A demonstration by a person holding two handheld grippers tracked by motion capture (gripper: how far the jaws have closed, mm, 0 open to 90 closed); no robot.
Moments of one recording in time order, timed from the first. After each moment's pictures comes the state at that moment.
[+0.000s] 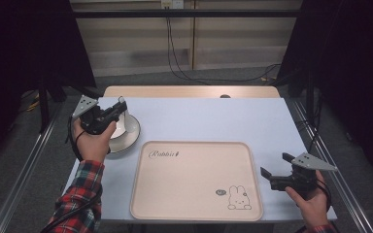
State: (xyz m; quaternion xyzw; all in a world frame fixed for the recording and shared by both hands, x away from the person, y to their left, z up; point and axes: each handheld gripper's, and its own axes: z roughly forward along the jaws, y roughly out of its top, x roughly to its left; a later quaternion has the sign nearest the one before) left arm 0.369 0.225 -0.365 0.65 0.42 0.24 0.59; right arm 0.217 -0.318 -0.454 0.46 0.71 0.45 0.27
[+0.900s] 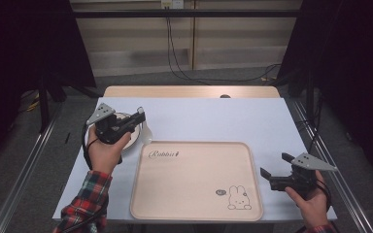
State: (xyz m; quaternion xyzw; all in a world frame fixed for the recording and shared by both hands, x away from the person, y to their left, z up) left arm 0.344 0.192 -0.368 0.69 0.37 0.17 0.59; right arm 0.217 -0.316 -0.453 0.46 0.71 0.45 0.27
